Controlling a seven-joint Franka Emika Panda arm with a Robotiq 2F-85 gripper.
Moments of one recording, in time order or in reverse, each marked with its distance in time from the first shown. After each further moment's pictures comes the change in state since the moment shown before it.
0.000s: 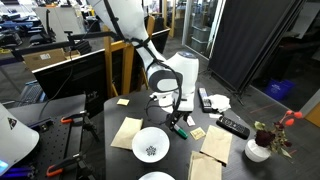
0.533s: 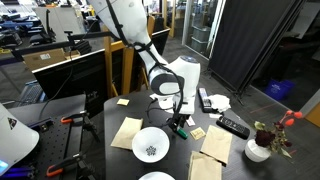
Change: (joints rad) arm -0.008 0.043 0.003 0.042 0.001 -0.028 0.000
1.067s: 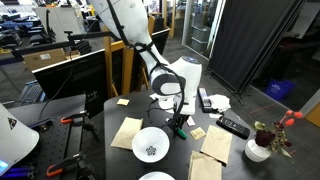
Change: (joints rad) arm -0.006 0.008 0.003 0.017 0.000 -0.027 -0.002
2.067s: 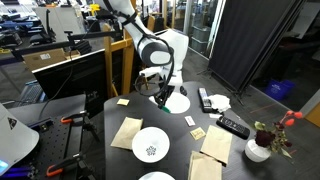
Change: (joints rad) arm 0.085 -0.231 0.072 -0.145 -0.021 -0.183 -0.081
